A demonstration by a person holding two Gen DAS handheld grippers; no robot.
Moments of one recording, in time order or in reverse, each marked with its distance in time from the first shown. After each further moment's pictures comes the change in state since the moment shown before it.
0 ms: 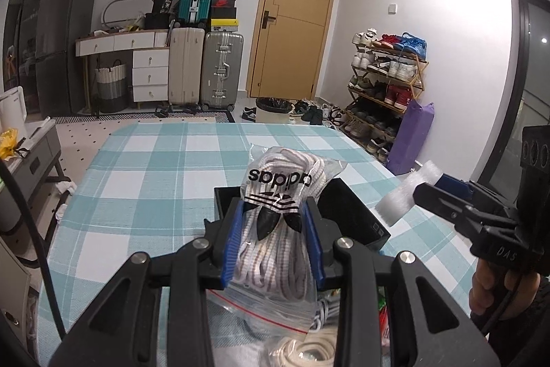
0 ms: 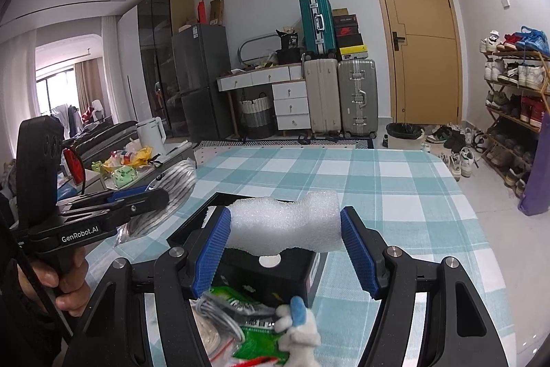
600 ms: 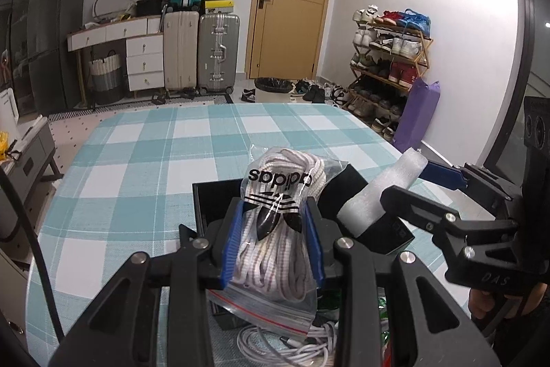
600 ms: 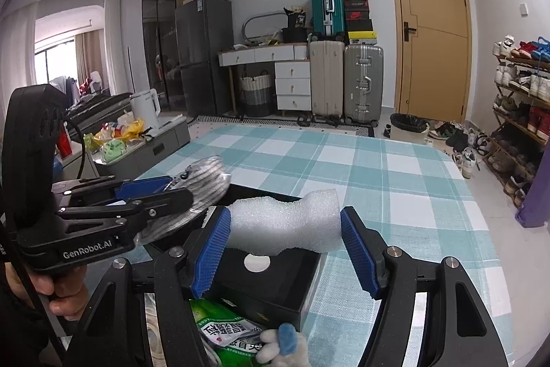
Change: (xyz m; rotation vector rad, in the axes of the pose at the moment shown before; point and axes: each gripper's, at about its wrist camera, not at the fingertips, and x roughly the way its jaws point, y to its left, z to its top) left arm 0.054 -0.010 0.000 0.032 0.090 0.018; right arm 0.064 -0.001 -0.001 -0.078 0.100 -0.017
